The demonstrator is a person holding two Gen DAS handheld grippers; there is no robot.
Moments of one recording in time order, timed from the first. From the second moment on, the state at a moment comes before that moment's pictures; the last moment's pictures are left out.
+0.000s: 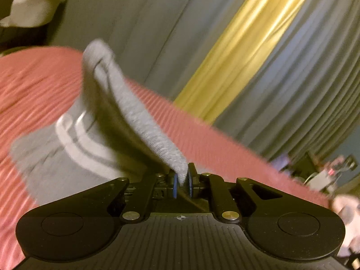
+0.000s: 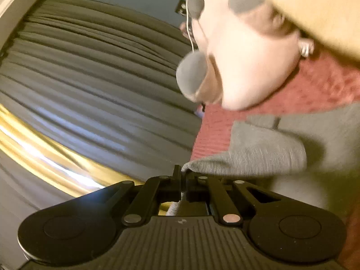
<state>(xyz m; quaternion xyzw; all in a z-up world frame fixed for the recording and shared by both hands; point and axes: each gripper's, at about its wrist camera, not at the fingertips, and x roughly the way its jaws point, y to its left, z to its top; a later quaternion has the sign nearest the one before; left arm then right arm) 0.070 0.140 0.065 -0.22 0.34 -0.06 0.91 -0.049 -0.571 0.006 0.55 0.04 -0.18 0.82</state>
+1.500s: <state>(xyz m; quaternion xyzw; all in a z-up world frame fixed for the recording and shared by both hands) 0.043 0.194 0.013 -0.23 0.38 0.18 0.88 -0.065 -0.564 -0.093 0.59 0.16 -0.27 0.74</state>
